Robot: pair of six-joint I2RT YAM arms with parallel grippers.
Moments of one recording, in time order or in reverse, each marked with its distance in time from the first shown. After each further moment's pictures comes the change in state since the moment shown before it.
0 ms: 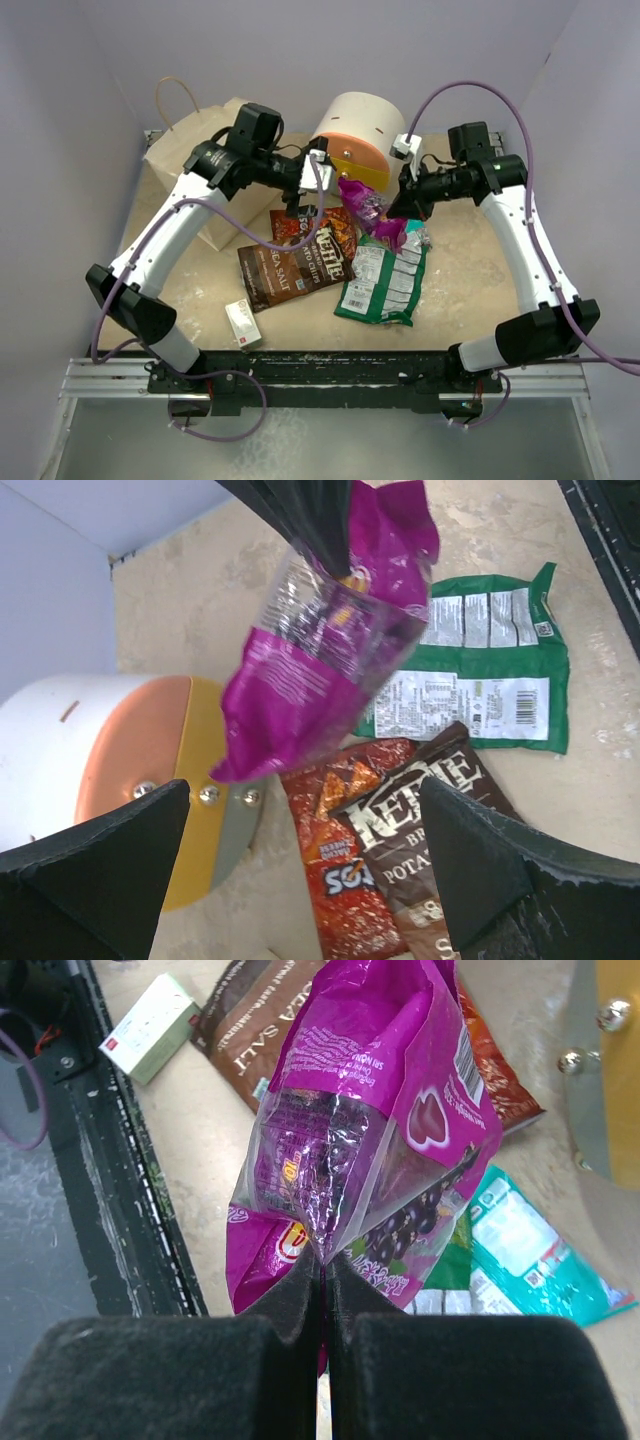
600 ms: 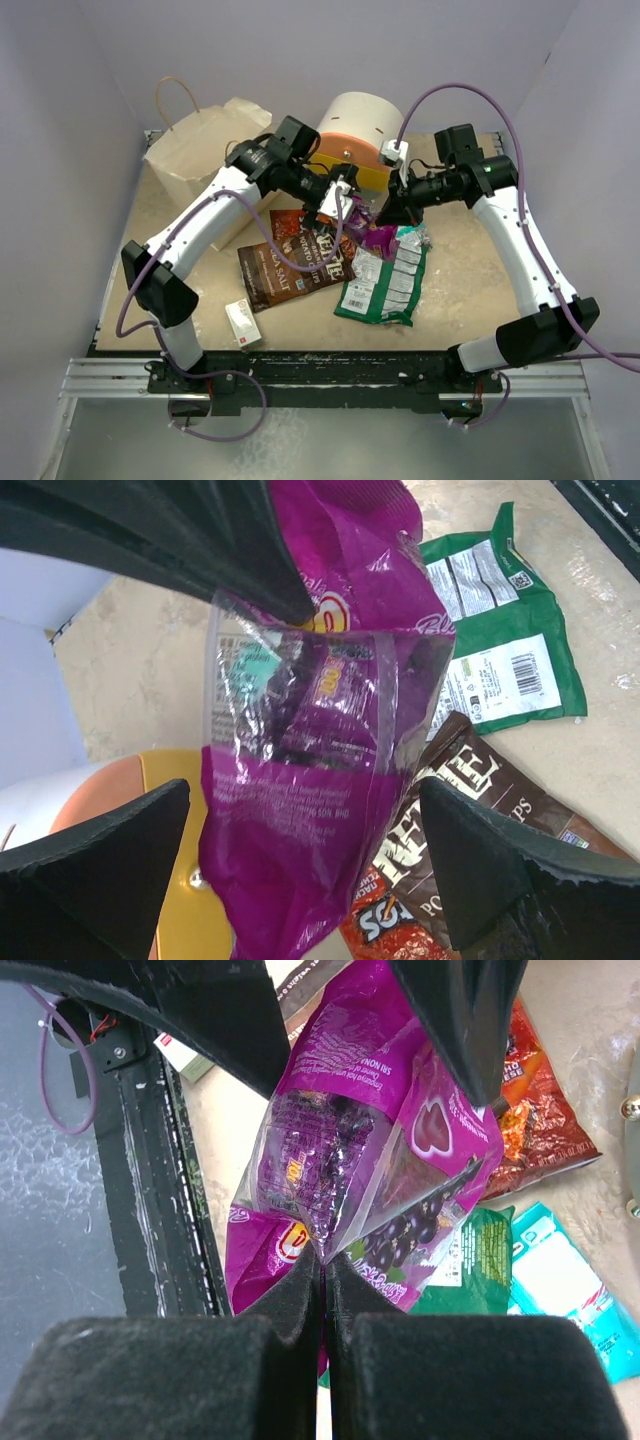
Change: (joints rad) left arm -0.089 0.165 0.074 -0.115 0.014 0.325; right arm 0.089 0.000 0.004 -0.022 -0.050 -0.010
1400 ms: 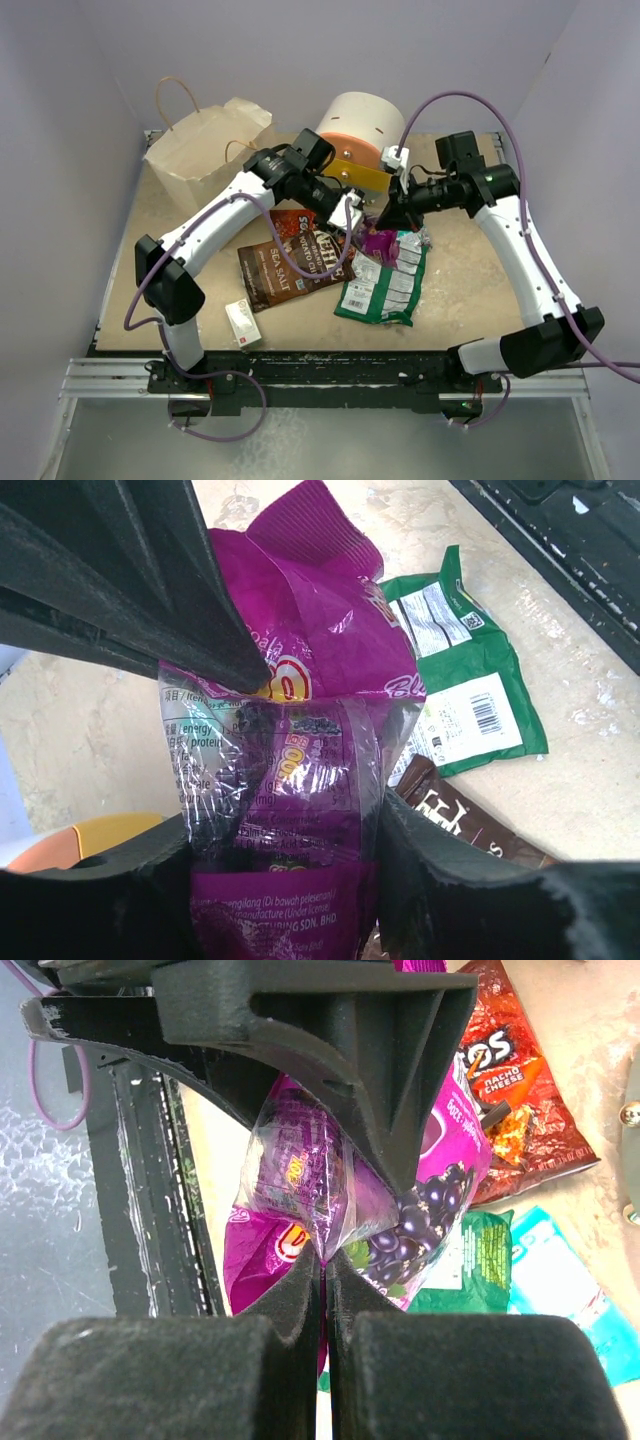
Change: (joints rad) left arm -0.053 0.047 -0.040 0.009 0.058 0.005; right arm 0.007 -0.047 -0.061 0.041 0.001 -0.003
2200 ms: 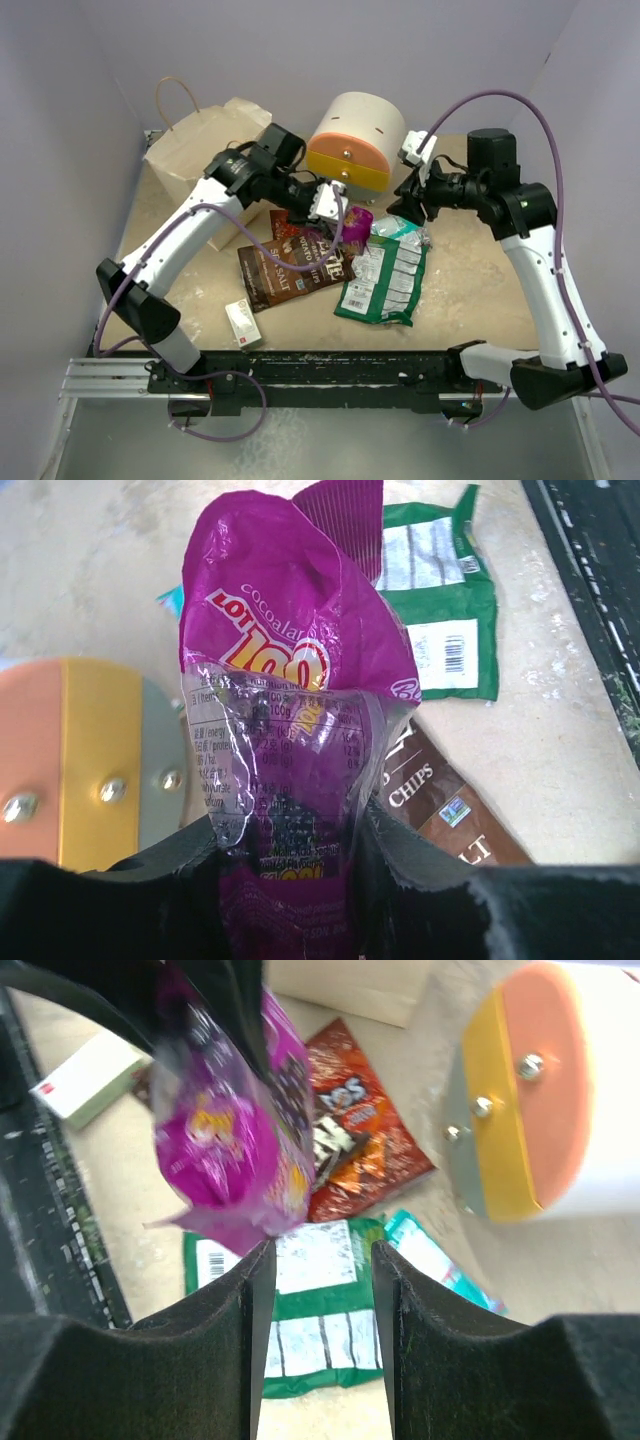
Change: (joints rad) left arm 0.026 -0.158 -0.059 -0.069 -0.193 -0.188; right arm -0.001 -0.148 0.048 0.122 0.155 0.063
